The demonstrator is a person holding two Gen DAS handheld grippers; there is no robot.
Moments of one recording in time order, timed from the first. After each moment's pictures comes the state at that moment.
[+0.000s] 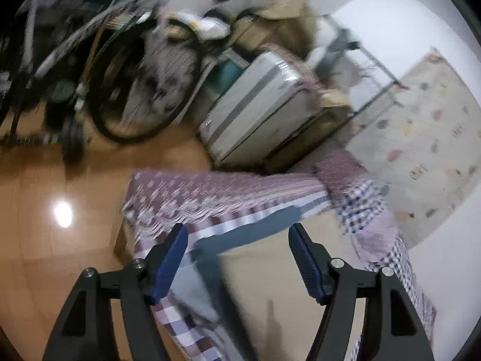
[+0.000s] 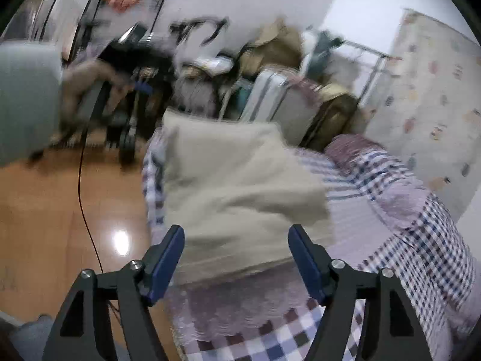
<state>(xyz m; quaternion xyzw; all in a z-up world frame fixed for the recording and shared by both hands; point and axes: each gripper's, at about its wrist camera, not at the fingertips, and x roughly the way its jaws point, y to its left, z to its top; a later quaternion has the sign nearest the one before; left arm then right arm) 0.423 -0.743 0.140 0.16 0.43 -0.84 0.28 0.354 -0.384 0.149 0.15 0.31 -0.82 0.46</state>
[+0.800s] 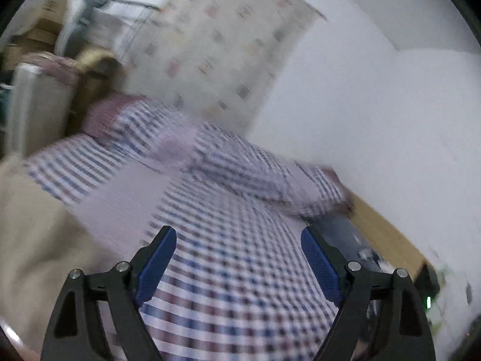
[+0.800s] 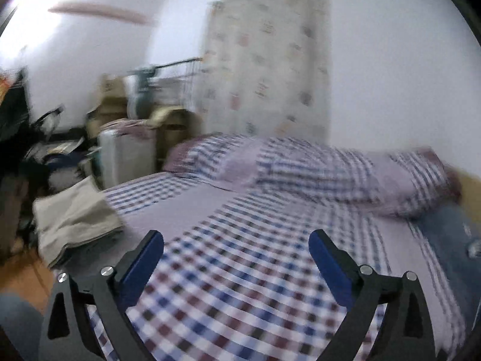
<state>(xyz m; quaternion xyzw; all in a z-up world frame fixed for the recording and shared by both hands) 0.257 -0.268 0.287 0.21 0.23 -0.94 -0.13 0.258 0.016 0.252 0.15 0.07 -0.97 0.20</state>
